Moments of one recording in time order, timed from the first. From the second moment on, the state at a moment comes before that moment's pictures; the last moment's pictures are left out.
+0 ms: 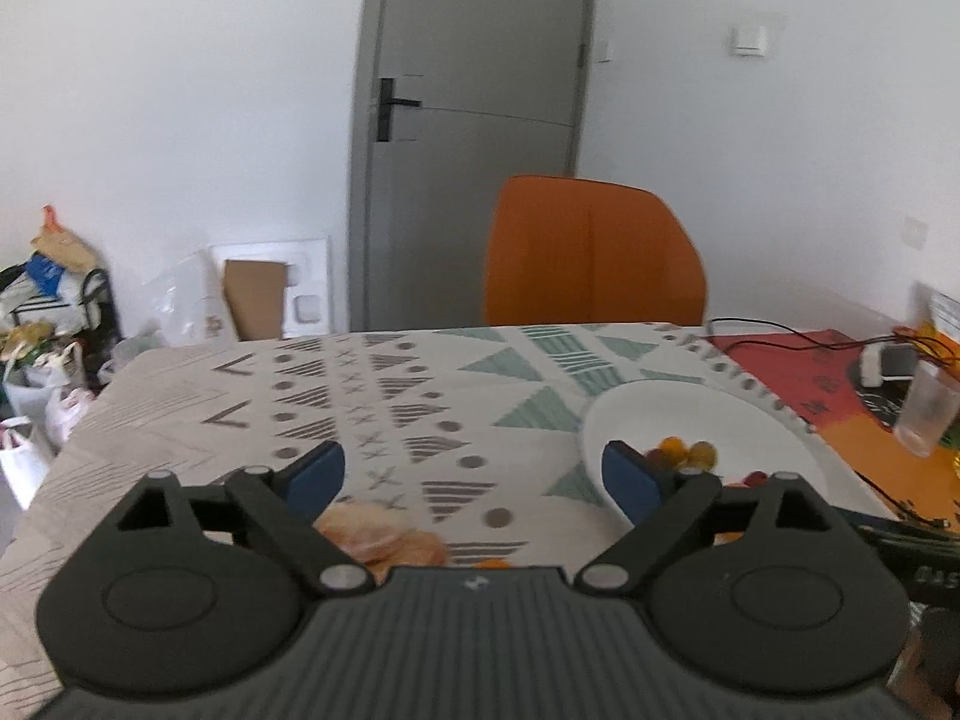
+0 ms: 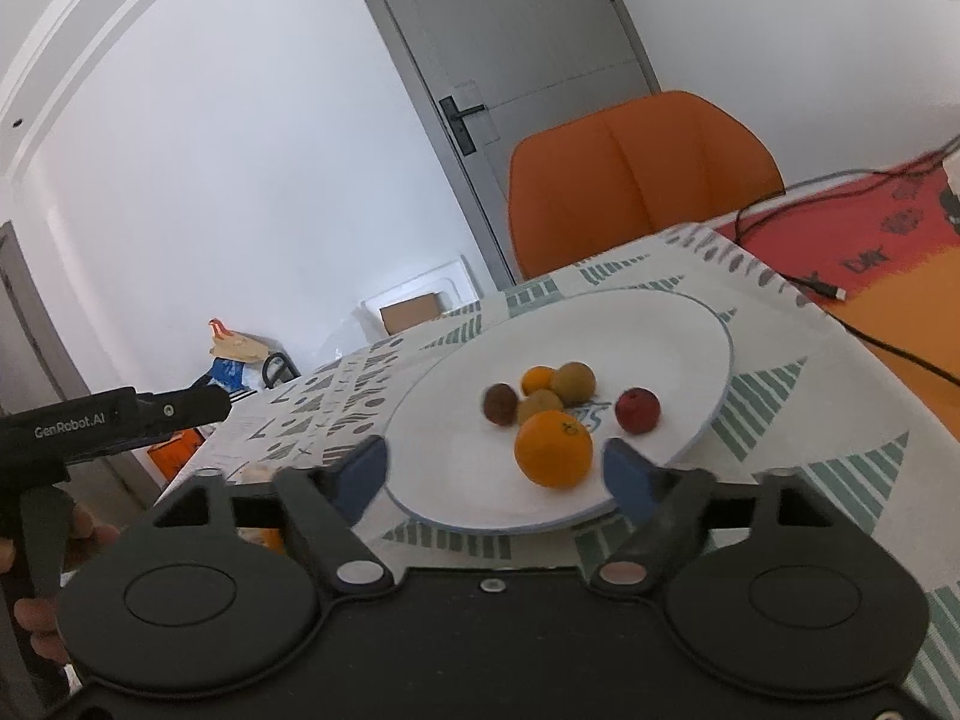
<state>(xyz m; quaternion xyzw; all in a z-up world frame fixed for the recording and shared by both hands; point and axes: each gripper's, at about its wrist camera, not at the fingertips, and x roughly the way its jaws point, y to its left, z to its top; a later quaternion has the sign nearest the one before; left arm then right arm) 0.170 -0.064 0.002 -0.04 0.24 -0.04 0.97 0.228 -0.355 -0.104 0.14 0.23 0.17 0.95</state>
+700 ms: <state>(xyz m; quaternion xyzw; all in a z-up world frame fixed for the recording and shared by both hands) 0.151 -0.006 -0.005 -0.06 0.23 0.01 0.97 0.231 -0.298 -0.082 0.08 0.24 0.21 0.94</state>
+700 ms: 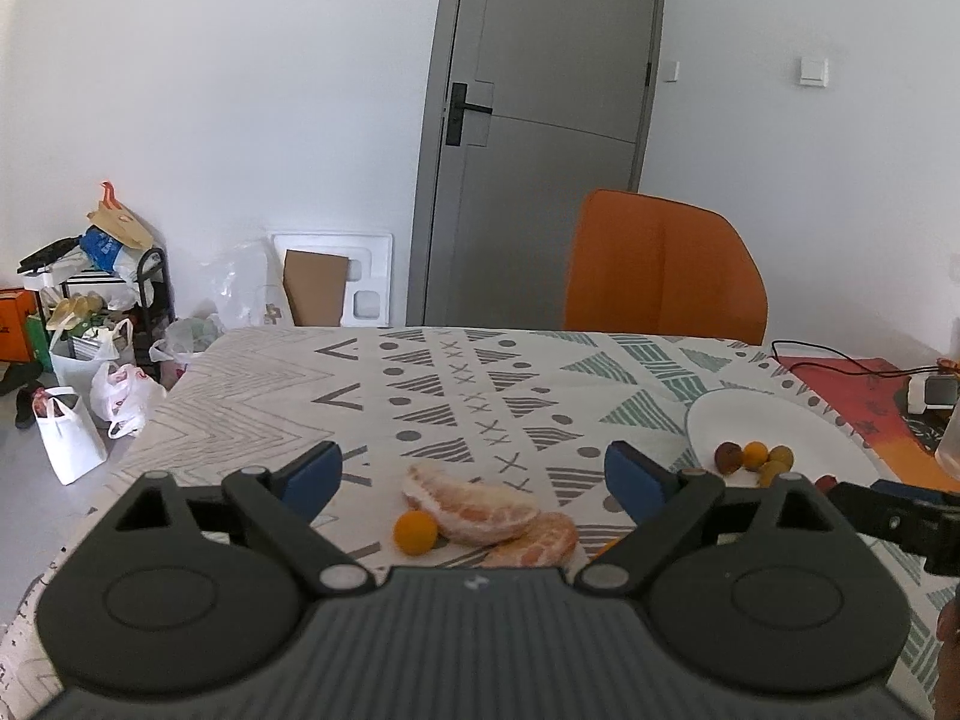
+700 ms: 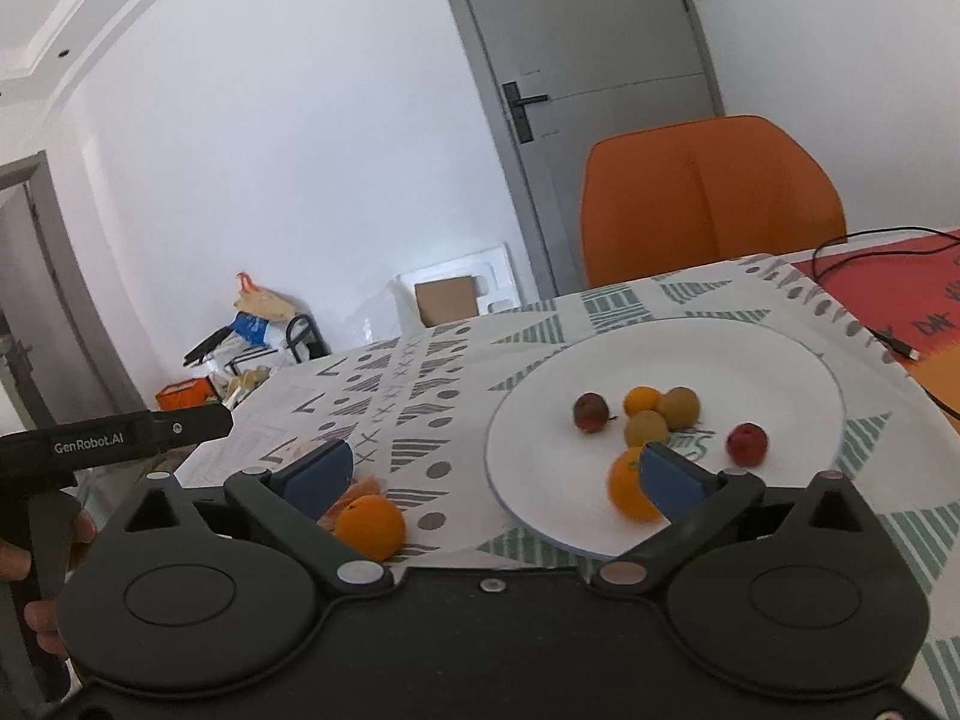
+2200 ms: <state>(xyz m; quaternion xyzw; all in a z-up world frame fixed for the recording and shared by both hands) 0.182 0.053 -0.072 -0.13 0.30 -0.01 0.95 0.286 -0.163 -0.096 -0.10 0.32 0.34 0.88</state>
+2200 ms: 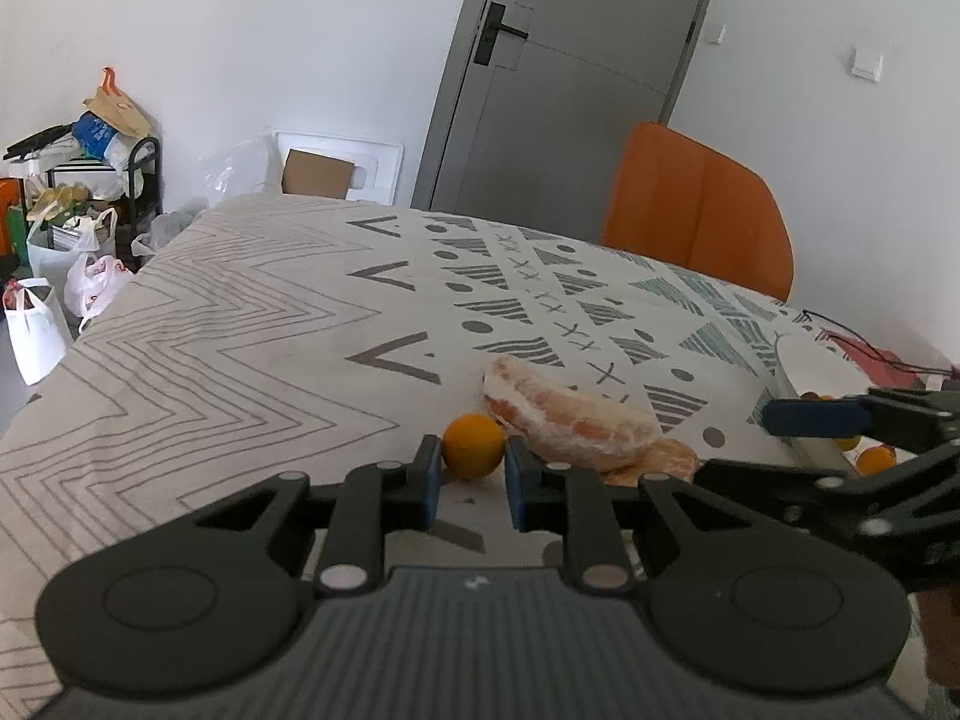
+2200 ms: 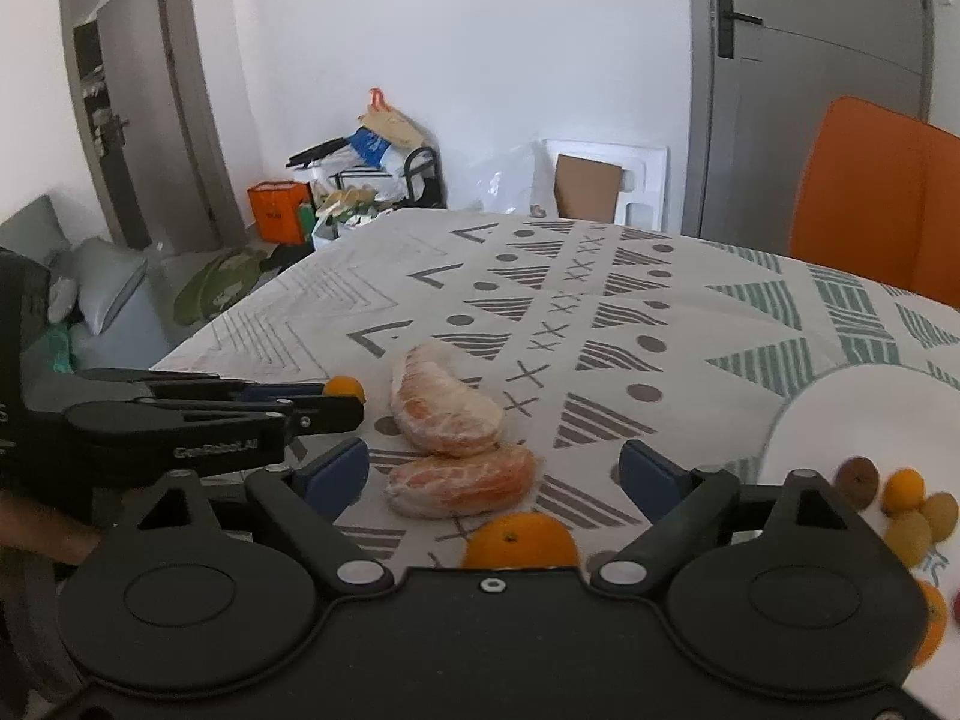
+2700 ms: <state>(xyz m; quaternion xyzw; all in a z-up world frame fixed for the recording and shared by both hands) 0.177 0.061 -0.063 -0.14 0.28 0.00 0.95 0.302 -0.137 -0.111 -0.14 0.37 0.35 0.85</state>
